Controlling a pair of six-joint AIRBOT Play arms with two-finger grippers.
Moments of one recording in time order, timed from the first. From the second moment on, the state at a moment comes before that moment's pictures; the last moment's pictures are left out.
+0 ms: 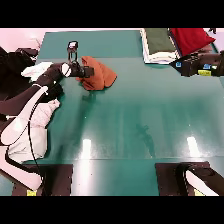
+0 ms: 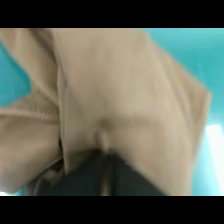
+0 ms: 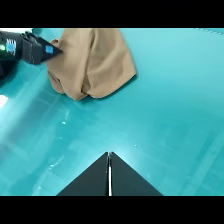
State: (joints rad) left arm -0.29 -1.71 1.53 1.31 -0.53 -1.62; right arm 0.01 -0.92 1.27 -0.94 1.10 1.20
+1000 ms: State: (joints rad) left arm -0.59 -1.31 1.94 1.35 -1.02 -1.41; right arm 0.01 -0.92 1.57 -0.95 1.06 1.20
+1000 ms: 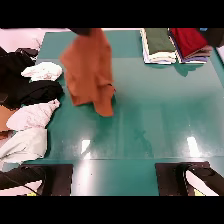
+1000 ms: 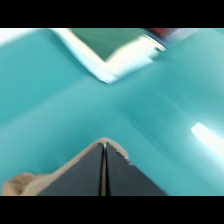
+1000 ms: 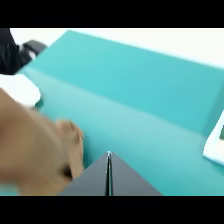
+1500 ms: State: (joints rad) left arm -0.47 -1.33 1.74 1.45 -1.00 -1.45; right arm 0.01 -0.92 1.66 -0.99 1.09 1.21
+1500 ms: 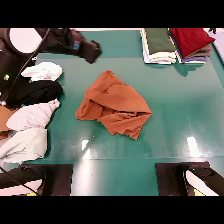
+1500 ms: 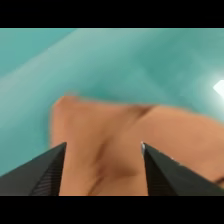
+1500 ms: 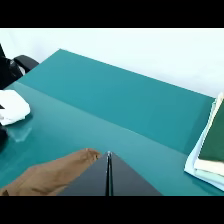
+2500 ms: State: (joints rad) left arm -0.18 -1.71 1.34 1.04 -0.93 -1.47; right arm 0.01 -0.92 1.44 -0.99 1.10 1.22
